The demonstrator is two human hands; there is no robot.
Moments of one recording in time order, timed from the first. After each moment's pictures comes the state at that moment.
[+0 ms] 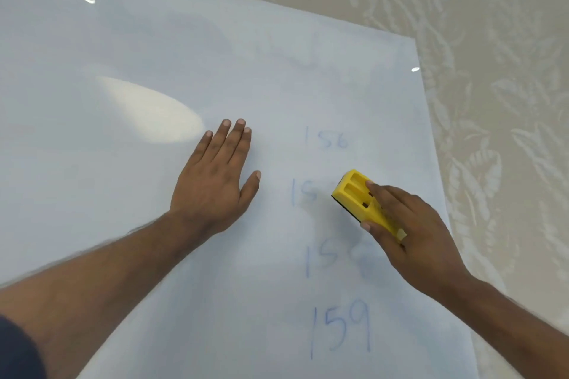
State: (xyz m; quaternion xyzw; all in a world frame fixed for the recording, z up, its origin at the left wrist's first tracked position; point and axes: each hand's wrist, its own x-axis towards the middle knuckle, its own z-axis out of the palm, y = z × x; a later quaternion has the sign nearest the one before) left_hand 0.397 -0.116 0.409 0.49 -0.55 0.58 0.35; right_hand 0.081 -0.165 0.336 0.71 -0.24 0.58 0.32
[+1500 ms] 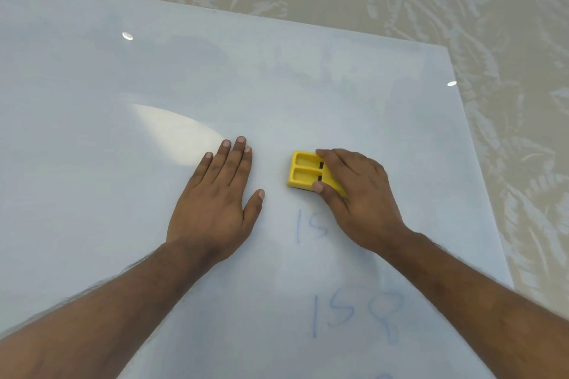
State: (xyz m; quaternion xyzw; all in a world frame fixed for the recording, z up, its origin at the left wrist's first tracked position) left_hand 0.392 -0.142 0.421 0.53 -0.51 0.58 0.35; right_hand 0.159 -0.227 0.446 0.70 -0.14 0.60 0.36
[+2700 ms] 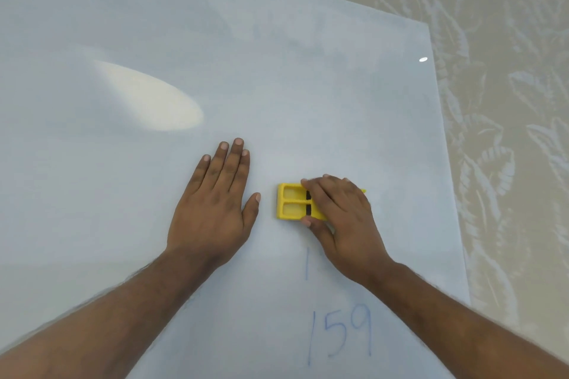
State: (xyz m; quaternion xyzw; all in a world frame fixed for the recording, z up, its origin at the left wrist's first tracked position) left_hand 0.391 -0.143 0.364 0.51 -0.52 0.58 0.36; right_hand 0.163 -0.217 0.351 0.74 -0.16 0.55 0.35
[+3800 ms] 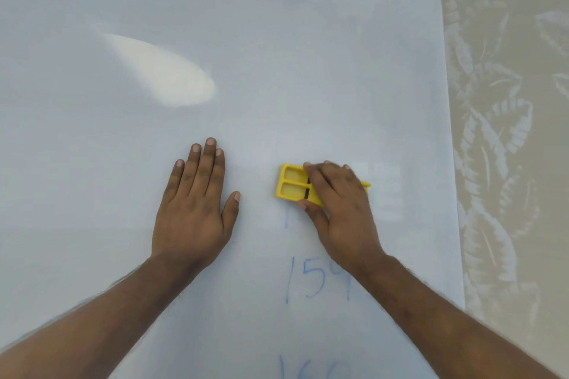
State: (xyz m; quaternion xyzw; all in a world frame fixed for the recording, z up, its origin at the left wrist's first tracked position) left_hand 0.381 -0.145 0.288 0.55 -0.49 0.56 0.38; right_hand 0.144 -0.220 0.297 0.74 -0.16 0.59 0.29
